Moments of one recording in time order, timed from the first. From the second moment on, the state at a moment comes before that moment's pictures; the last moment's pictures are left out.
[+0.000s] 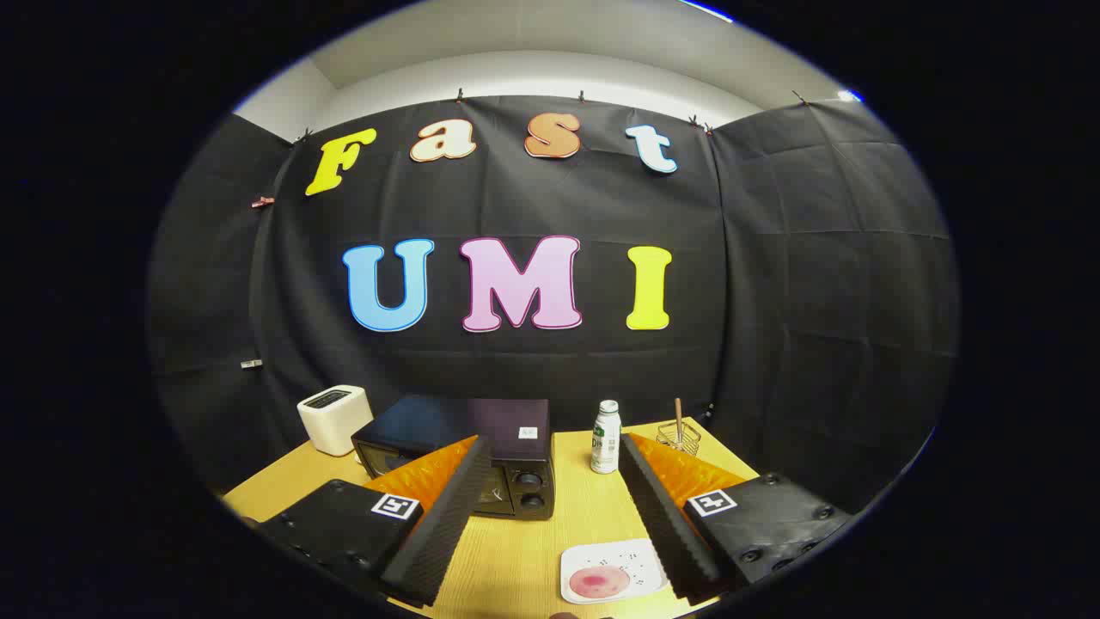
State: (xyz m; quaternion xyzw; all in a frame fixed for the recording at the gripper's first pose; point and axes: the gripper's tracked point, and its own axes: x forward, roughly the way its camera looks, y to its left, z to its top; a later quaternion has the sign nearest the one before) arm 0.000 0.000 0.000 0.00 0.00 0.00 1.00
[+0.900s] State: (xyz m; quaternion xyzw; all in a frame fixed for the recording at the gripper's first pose) arm -0.007 0.003 -0.001 0.00 0.01 0.01 1.00
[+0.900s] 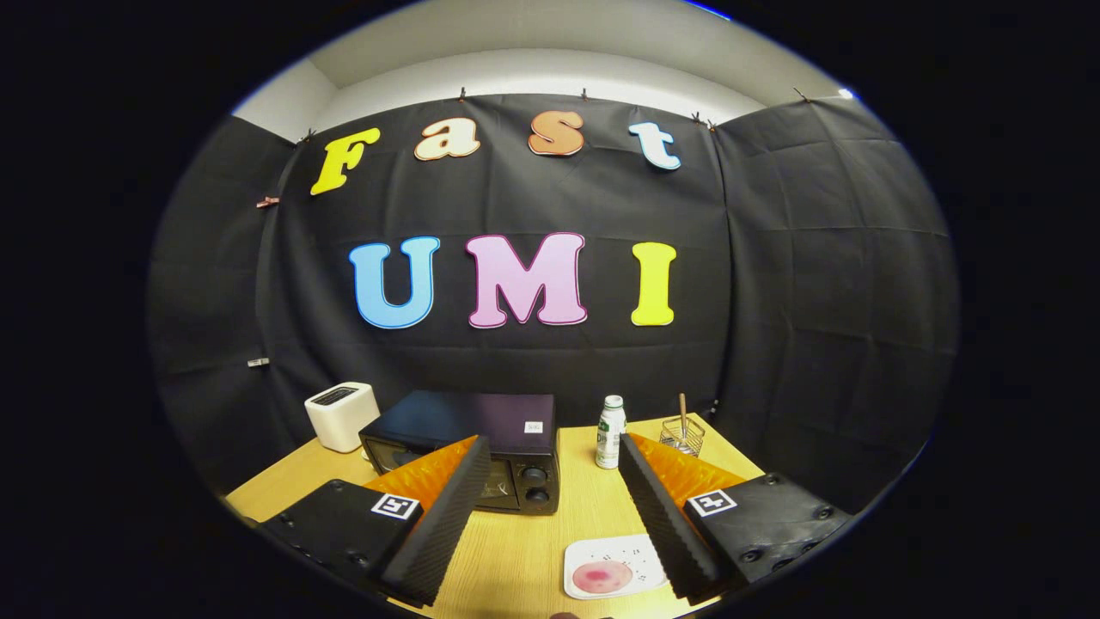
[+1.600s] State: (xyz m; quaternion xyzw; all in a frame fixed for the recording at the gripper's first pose) arm 0.044 0.035 0.001 0.01 0.02 0.01 1.00
